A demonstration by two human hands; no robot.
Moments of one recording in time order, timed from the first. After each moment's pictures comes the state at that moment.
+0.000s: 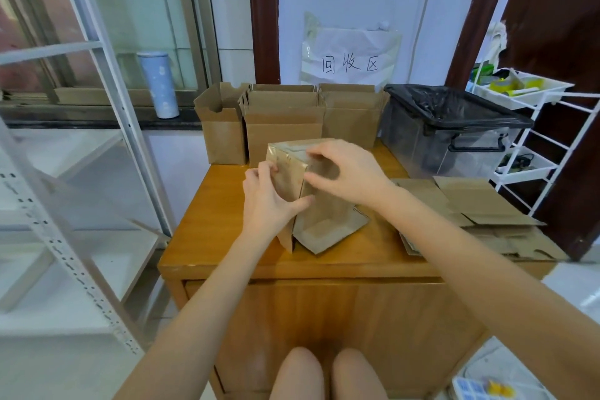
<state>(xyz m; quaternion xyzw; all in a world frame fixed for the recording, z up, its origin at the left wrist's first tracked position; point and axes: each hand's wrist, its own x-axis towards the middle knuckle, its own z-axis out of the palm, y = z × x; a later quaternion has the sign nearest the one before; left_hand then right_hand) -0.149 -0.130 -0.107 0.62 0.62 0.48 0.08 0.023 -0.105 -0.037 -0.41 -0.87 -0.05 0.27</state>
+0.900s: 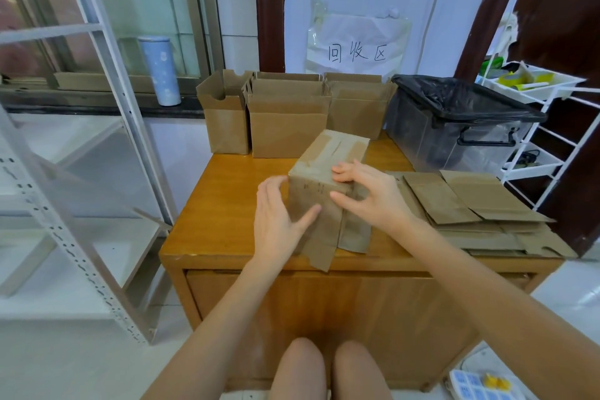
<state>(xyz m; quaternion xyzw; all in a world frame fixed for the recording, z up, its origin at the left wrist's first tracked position) -0.134 -0.153 -0.151 0.63 0.58 0.52 0.02 0.055 -0.111 -0.101 -0.32 -0.85 -0.02 0.41</state>
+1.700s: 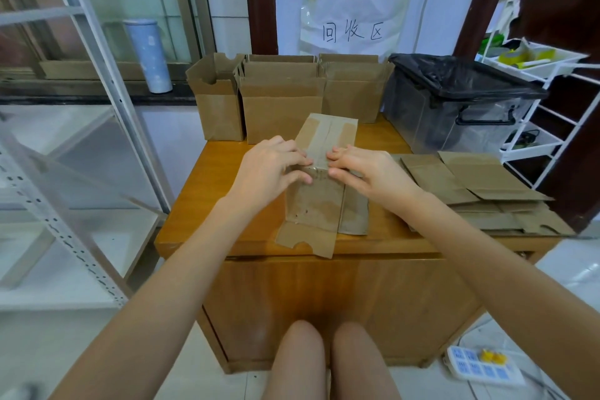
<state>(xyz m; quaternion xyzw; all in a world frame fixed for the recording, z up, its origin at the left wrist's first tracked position) -0.160 -0.135 -0.080 0.82 0.47 0.31 -0.09 0.061 -0.112 -0.082 -0.30 -0.90 -0.06 0.30</state>
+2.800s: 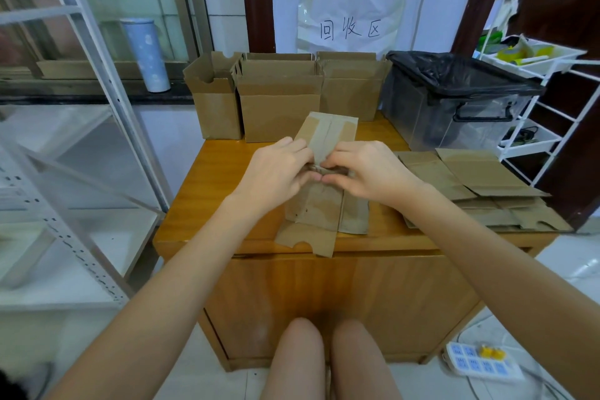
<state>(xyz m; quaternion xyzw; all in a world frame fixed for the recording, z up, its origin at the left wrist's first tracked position) -0.143 -0.145 -0.072 0.84 0.44 0.25 -0.20 0.054 -0.119 -0.064 -0.27 -0.92 -0.12 0.26</state>
